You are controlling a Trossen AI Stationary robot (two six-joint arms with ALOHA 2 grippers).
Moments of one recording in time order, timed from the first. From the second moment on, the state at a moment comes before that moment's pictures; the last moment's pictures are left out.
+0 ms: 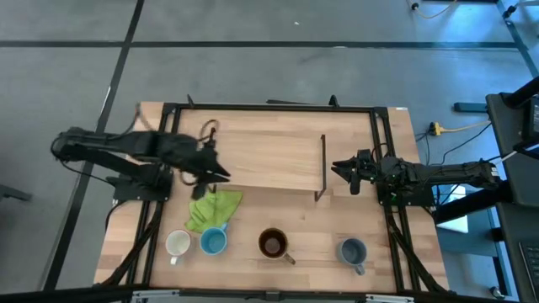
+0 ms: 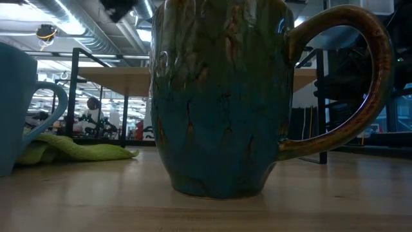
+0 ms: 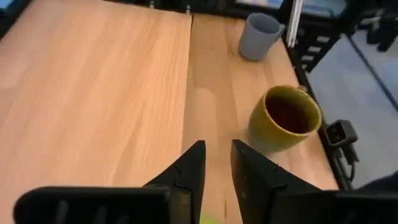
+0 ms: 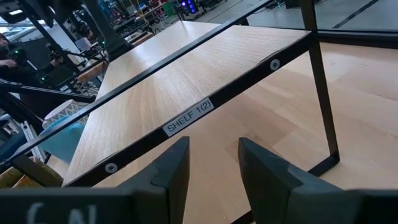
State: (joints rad) left arm -0.07 1.01 1.02 -0.62 0.07 -0.16; right arm 0.01 0.27 0.01 0.07 0.27 0.54
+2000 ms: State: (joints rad) left arm -0.17 1.04 1.11 -0.64 0.05 -0.39; right arm 0.01 0.27 0.01 0.27 0.28 0.91
